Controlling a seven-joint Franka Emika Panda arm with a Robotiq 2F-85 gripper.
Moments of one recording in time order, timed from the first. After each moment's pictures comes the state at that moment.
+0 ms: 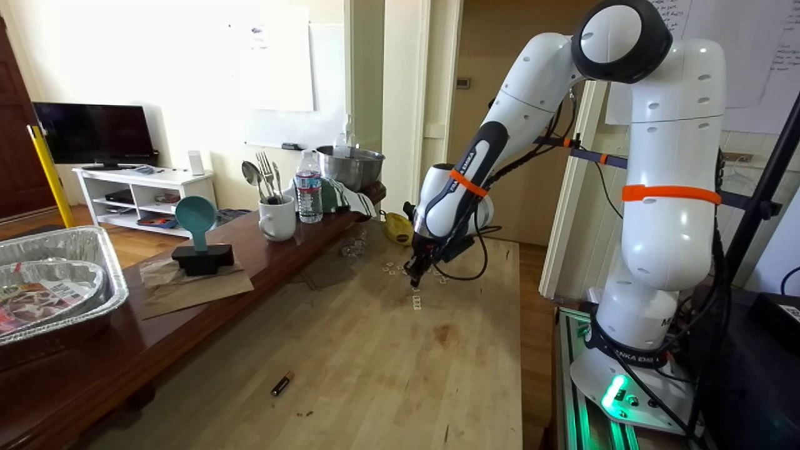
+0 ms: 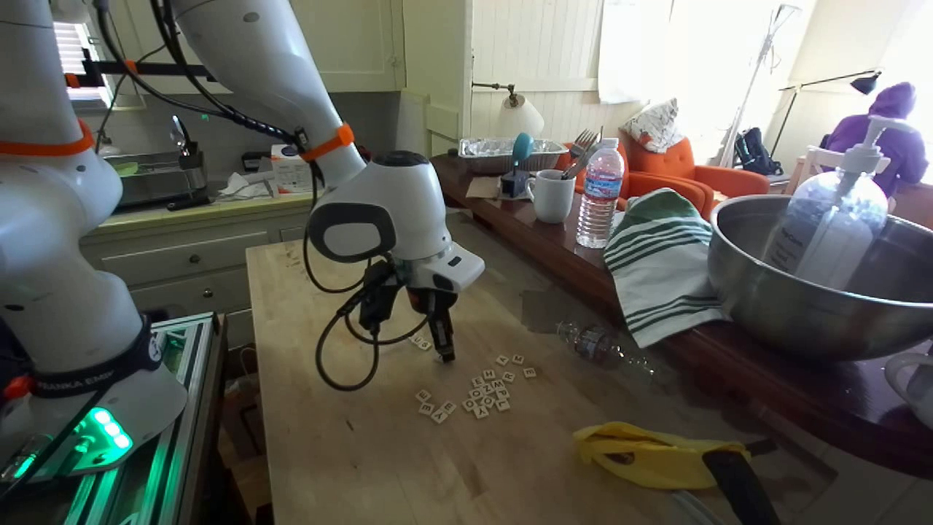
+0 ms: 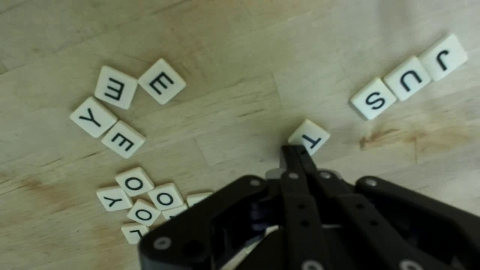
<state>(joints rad) -0.16 0.17 -0.05 -2.61 0.10 2.97 -0.07</state>
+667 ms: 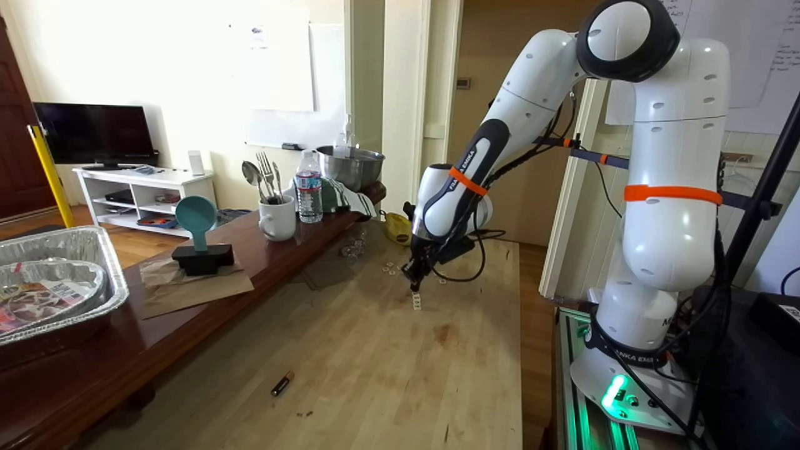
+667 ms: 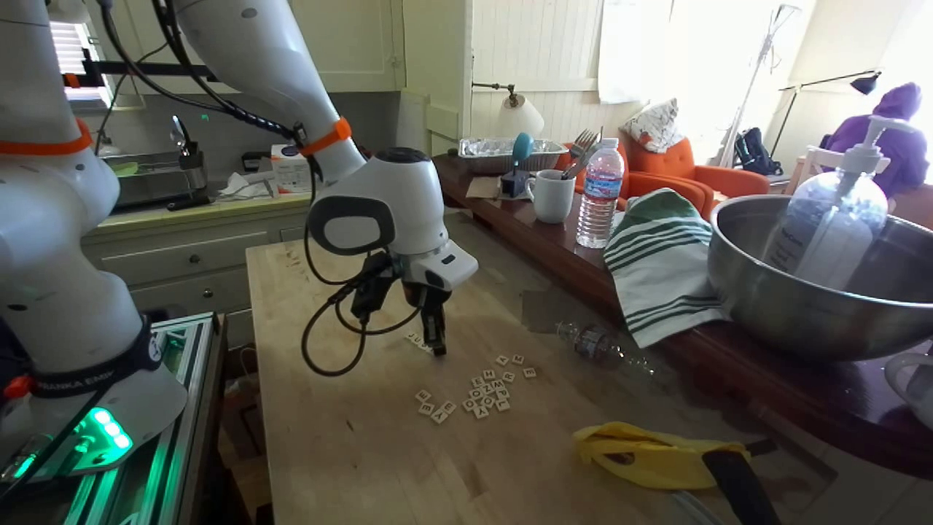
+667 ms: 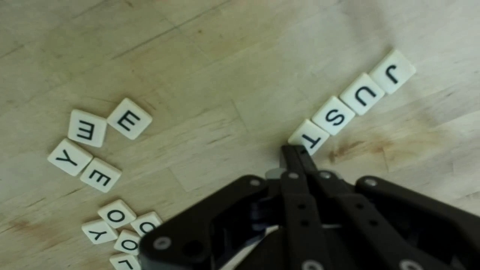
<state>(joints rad) -0.13 0.15 -0.05 -2.61 0.12 2.92 0.04</state>
